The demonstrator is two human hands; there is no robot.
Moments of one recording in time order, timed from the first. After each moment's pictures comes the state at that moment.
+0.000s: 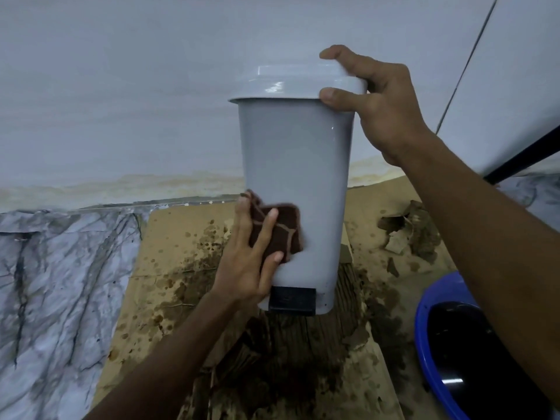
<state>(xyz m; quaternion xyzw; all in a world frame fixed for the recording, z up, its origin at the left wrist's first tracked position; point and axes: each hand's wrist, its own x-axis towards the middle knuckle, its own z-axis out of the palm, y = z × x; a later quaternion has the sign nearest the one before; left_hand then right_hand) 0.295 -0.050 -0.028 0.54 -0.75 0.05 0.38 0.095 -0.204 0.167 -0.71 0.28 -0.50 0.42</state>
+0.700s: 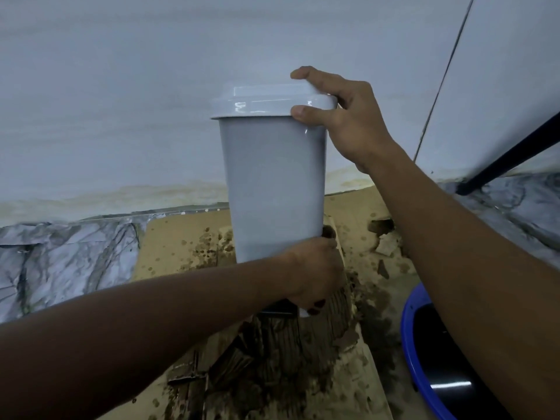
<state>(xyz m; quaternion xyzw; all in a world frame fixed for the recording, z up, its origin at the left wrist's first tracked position) 0.172 -0.087 0.072 0.22 -0.90 0.16 -0.34 0.093 -0.202 0.169 -0.70 0.29 -0.50 0.43</state>
